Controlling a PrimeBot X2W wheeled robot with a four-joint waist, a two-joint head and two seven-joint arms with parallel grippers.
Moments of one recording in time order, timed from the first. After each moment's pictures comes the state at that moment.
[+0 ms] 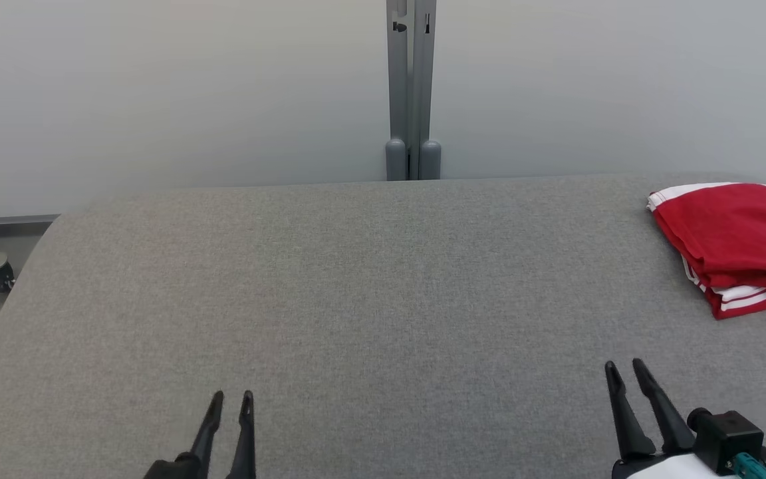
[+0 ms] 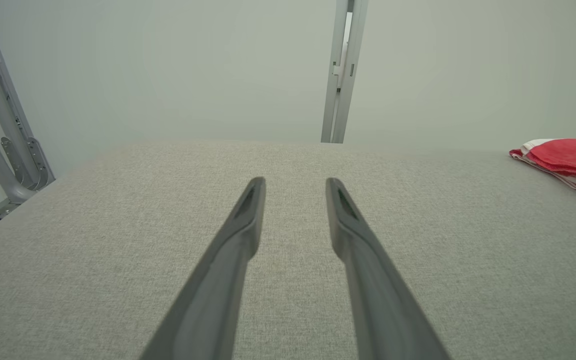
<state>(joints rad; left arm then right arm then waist) 0.17 0.05 -0.18 0.12 -0.17 0.00 -0.26 0.16 -0.09 0.04 0.12 0.19 0.13 -0.26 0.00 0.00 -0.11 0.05</state>
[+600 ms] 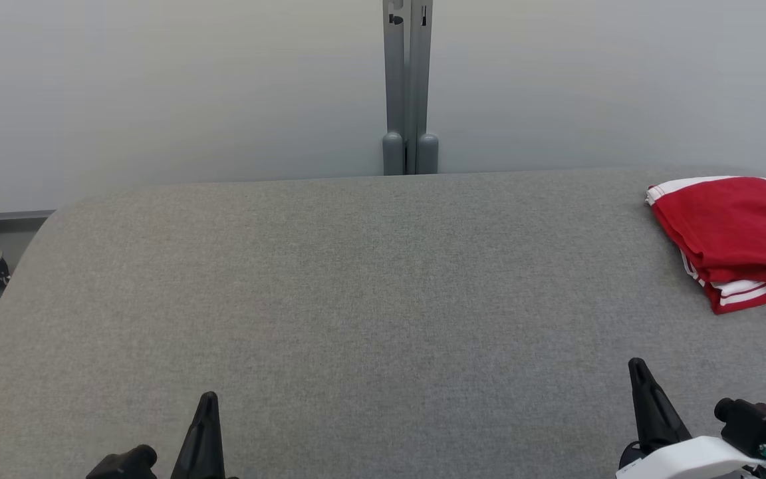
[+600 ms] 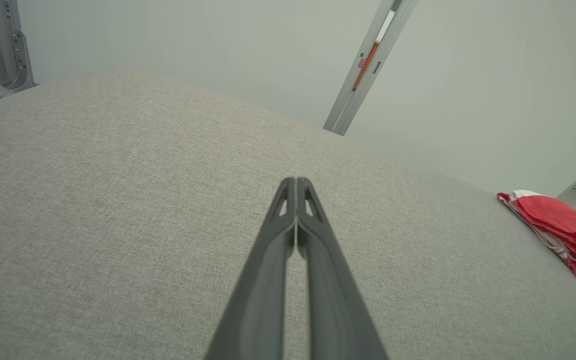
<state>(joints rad) 0.15 0.06 -0.14 0.17 -0.47 -0.03 -0.20 0.13 -0.08 0.02 0.16 0.47 0.13 -0.19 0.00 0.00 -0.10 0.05</state>
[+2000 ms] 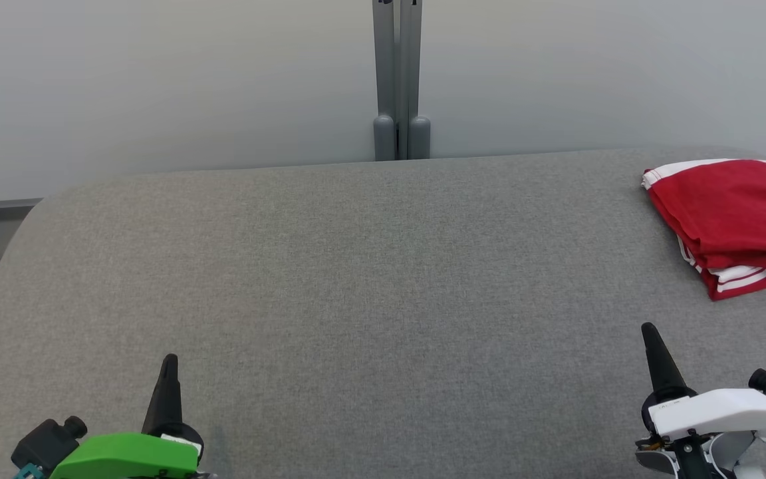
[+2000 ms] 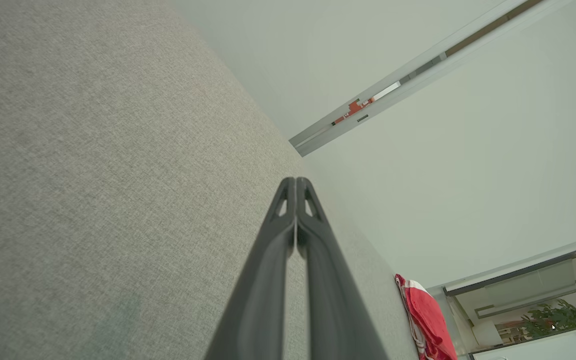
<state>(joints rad) 0.03 0.07 -0.04 0.20 -1.07 -0.08 -0.07 0.02 -0.07 -0.04 0.20 1.05 0.13 -0.04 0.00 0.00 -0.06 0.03</state>
